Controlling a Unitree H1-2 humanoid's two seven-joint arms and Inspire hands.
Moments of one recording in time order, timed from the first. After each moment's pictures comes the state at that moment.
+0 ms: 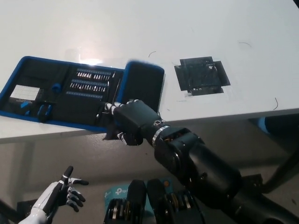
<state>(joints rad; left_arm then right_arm) -0.01 0.31 -0.01 0.01 -0.04 0.31 -0.23 -0.77 -0.04 0.72 0.25 -0.80 0.26 0.33</state>
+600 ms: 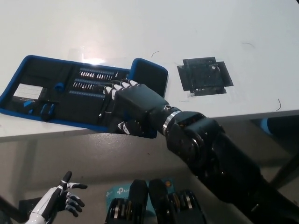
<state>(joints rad) 0.01 0.31 -0.01 0.01 -0.04 0.30 -0.23 -0.78 -0.07 0.61 0.00 -0.78 0.32 0.52</state>
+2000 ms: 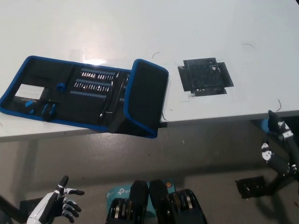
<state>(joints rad) 0.04 0.31 0.01 0.02 -0.04 0.30 -0.23 -0.16 -0.20 -0.17 0.19 -0.26 -0.22 0.16</state>
